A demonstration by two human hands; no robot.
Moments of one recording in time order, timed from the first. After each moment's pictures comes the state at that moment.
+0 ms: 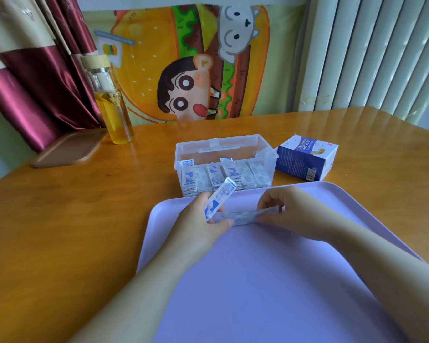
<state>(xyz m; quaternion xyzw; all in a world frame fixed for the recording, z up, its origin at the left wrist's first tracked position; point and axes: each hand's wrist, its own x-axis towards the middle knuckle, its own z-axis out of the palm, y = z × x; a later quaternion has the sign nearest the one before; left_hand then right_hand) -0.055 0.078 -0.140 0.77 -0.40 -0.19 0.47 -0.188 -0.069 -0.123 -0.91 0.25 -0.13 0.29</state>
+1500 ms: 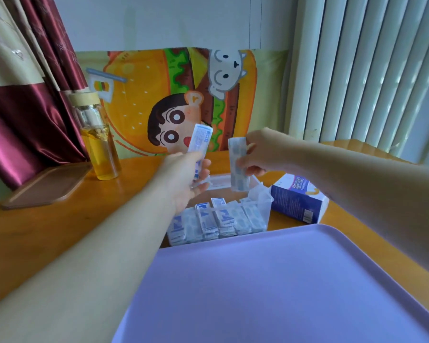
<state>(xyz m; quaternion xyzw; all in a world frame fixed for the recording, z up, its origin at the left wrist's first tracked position) -0.003 -0.004 -0.030 0.62 -0.22 -0.28 0.70 -0.104 -0.127 -0.002 -0.90 0.31 -0.15 0.28</state>
